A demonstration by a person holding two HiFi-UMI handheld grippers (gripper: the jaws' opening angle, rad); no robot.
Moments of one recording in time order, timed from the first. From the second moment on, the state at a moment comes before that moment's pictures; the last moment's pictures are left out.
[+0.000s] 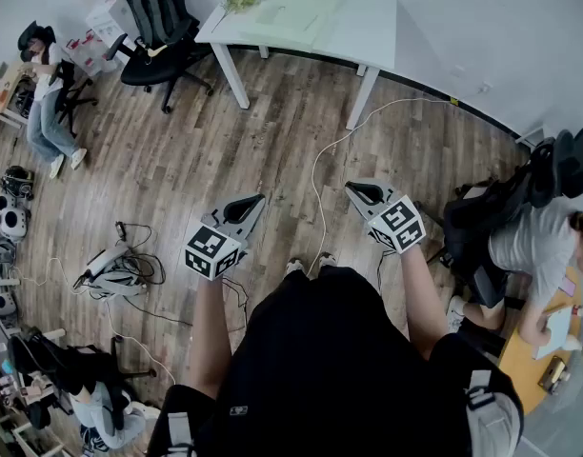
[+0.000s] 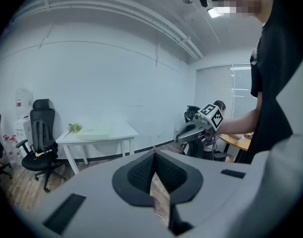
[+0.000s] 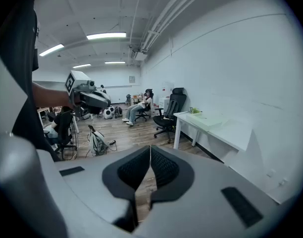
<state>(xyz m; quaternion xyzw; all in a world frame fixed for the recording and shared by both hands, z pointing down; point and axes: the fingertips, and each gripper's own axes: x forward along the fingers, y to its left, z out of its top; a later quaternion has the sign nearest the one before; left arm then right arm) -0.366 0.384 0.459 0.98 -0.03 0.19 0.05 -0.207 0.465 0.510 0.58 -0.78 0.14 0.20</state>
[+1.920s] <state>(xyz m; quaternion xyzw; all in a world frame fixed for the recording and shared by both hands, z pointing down) -0.196 0.287 0.468 0.96 -0.15 0.20 0.10 0.018 0.343 0.559 0.55 -0.79 0.18 0.18</state>
